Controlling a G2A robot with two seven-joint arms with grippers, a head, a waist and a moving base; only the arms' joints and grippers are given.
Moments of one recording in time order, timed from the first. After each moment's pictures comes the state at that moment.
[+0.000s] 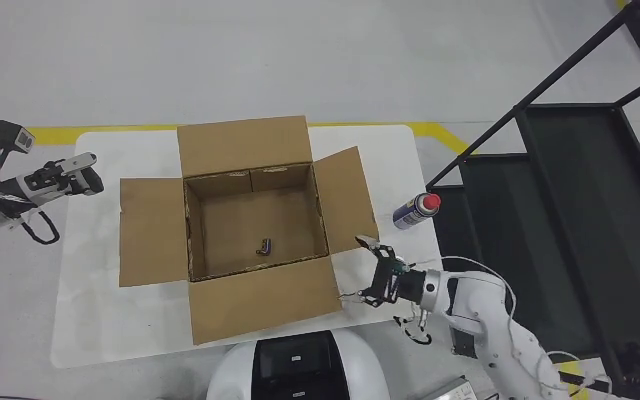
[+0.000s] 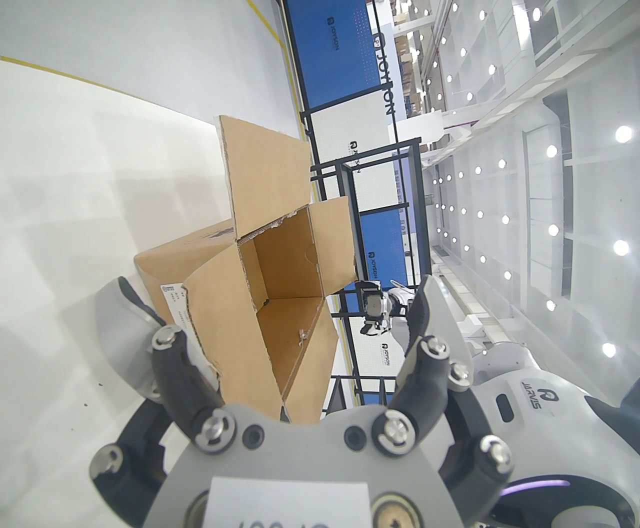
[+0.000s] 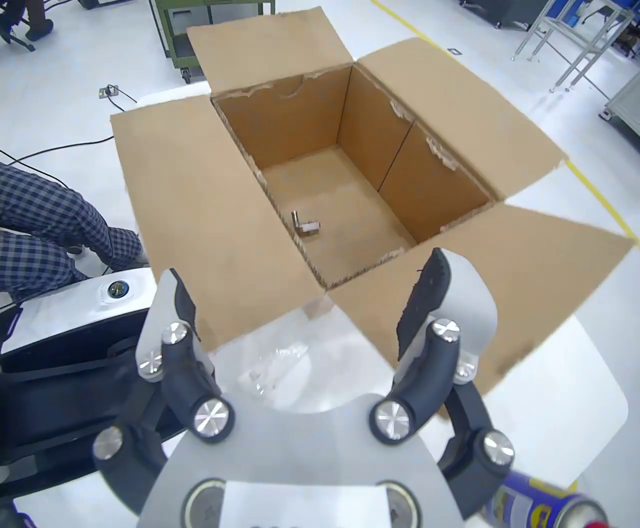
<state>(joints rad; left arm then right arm) 0.86 -0.79 -1.46 -0.99 -0.45 -0.42 -1.35 -1.83 -1.10 1.52 -2.00 -1.51 -0.86 -0.03</state>
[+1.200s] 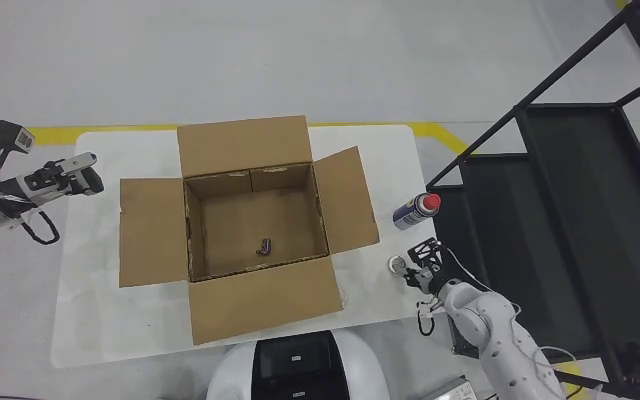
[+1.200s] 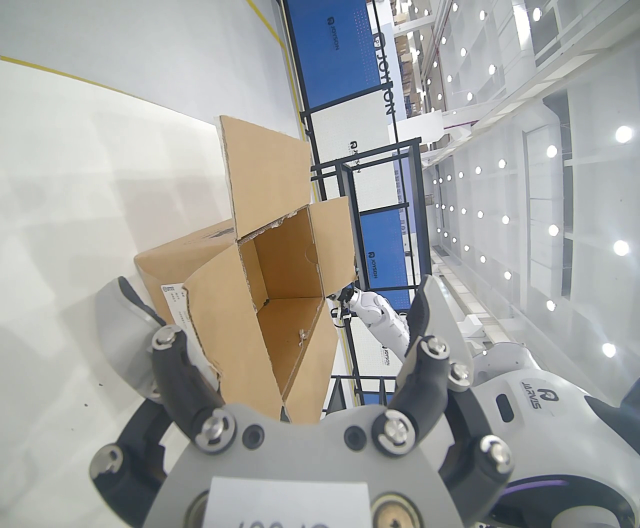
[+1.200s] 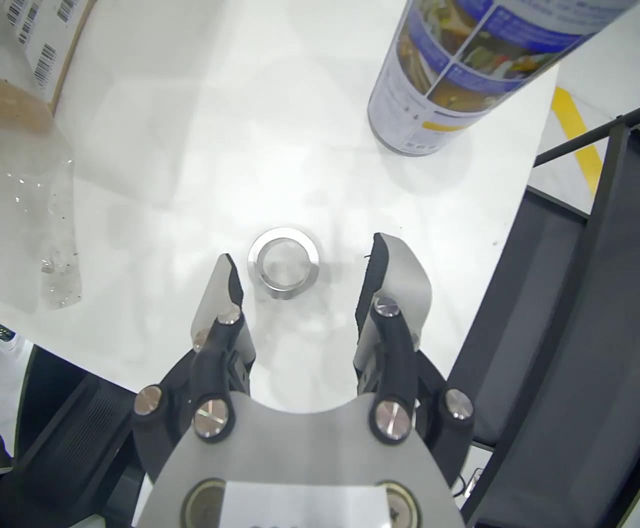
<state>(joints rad) 0.86 -0.79 -1.46 -0.99 -0.45 -0.42 -1.35 -1.75 -1.13 1.52 -1.55 -1.22 -0.35 0.29</state>
